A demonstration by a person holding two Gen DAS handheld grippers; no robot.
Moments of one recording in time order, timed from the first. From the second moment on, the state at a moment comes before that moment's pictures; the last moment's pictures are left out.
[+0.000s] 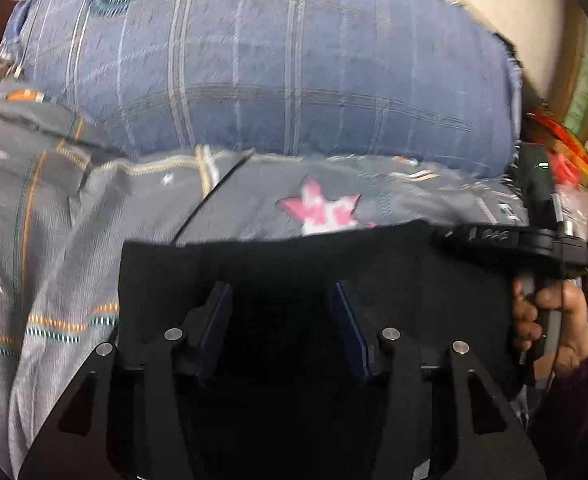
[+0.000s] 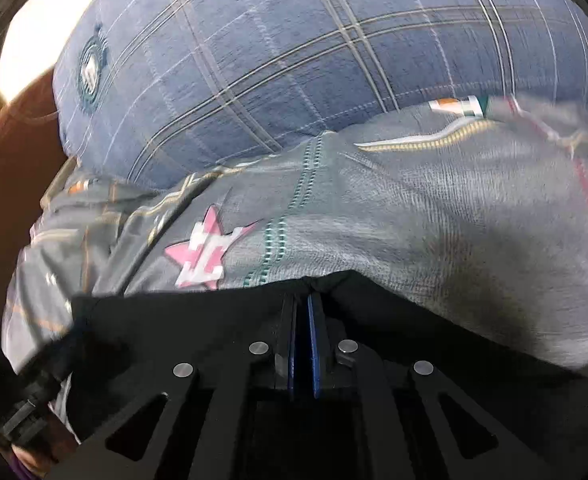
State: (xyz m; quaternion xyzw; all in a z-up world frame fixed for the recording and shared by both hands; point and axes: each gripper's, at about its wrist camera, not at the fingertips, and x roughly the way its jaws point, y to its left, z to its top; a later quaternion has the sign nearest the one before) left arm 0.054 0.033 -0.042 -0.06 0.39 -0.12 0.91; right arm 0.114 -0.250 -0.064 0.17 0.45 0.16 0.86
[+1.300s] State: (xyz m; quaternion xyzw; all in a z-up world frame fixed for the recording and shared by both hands) left arm 0.004 0.000 -0.050 -0.08 0.38 -0.14 0.91; right arm -0.108 -0.450 -0.105 0.56 0.34 0.02 0.76
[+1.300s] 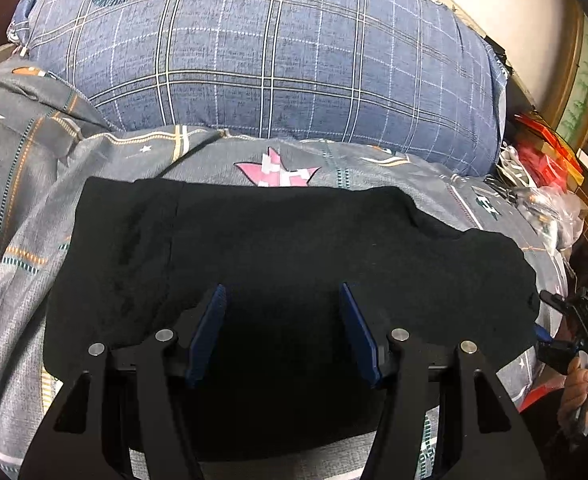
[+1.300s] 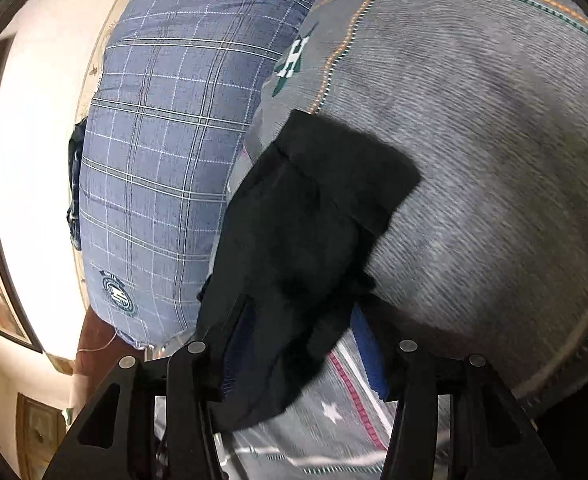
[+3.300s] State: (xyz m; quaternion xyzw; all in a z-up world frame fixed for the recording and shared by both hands) left arm 0.012 -0.003 -0.064 -0.03 0.39 -0.11 0.91; right arm -0.127 -0.480 -0.064 0.45 0.29 -0.11 0.84
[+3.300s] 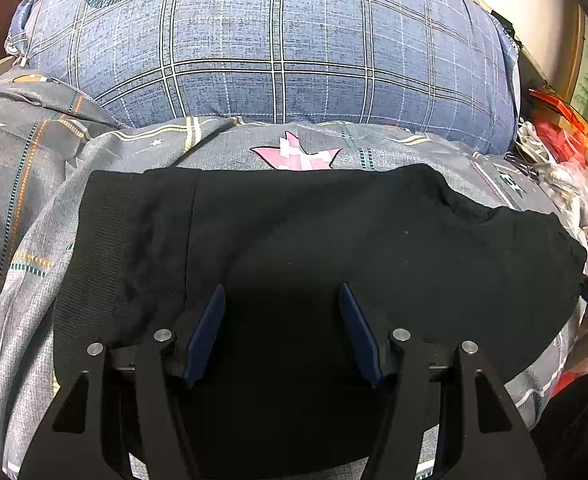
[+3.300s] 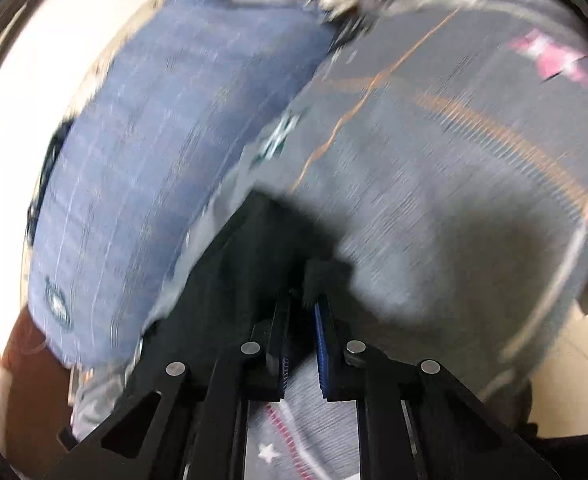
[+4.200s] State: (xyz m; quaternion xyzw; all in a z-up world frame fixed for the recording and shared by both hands) left arm 0.010 -0.141 -0.002 0.04 0.39 -0.30 0.87; right arm -0.104 -0.481 -0.083 0.50 0.31 -0.07 0.81
